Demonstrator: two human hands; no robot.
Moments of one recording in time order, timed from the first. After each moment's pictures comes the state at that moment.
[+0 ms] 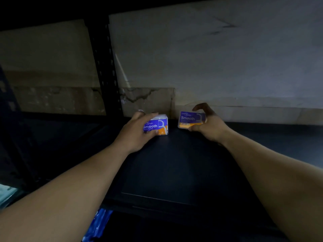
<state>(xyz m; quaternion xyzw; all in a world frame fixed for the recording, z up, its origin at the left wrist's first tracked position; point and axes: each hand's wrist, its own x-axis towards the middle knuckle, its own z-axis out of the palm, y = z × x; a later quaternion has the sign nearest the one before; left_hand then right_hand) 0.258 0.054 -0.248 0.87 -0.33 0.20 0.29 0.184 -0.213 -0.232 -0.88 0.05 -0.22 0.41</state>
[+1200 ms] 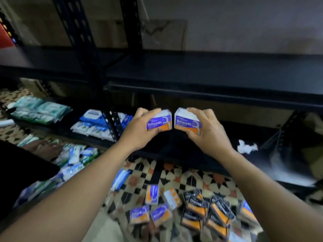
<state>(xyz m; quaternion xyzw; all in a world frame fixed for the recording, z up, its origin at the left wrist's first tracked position) -0.036 0.171 -0.360 0.90 -0.27 0.10 0.33 -0.128 -0.061 -0.356 -0.93 -0.01 -0.22 0.29</state>
